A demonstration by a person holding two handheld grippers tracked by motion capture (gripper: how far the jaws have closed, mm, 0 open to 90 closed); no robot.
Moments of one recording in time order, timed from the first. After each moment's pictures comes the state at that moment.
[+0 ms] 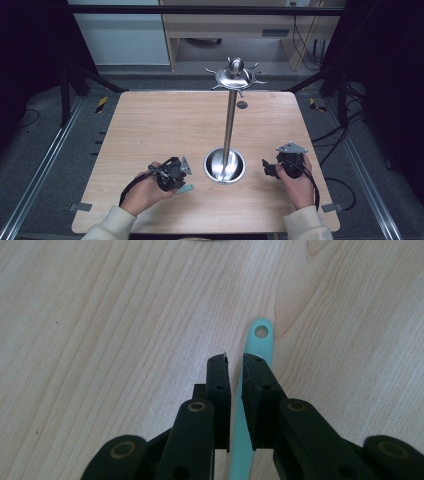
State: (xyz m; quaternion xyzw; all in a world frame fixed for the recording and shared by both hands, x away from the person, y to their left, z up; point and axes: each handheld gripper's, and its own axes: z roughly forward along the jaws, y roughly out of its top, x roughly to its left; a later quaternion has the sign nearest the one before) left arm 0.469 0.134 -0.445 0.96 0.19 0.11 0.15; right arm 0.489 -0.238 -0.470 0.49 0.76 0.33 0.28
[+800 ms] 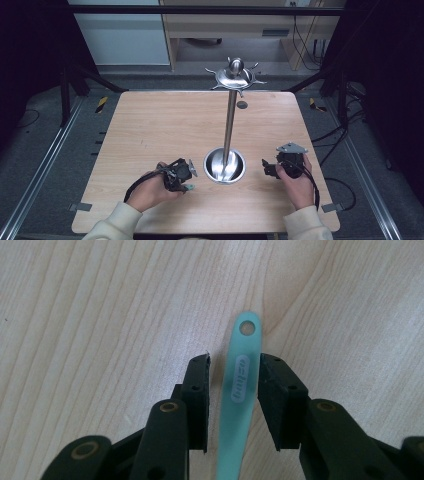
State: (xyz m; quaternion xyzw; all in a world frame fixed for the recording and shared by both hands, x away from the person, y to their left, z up) left arm 0.475 0.119 -0.457 0.97 0.18 0.08 0.11; right arm 0.489 -0.238 -0.470 0.49 0.76 0.33 0.28
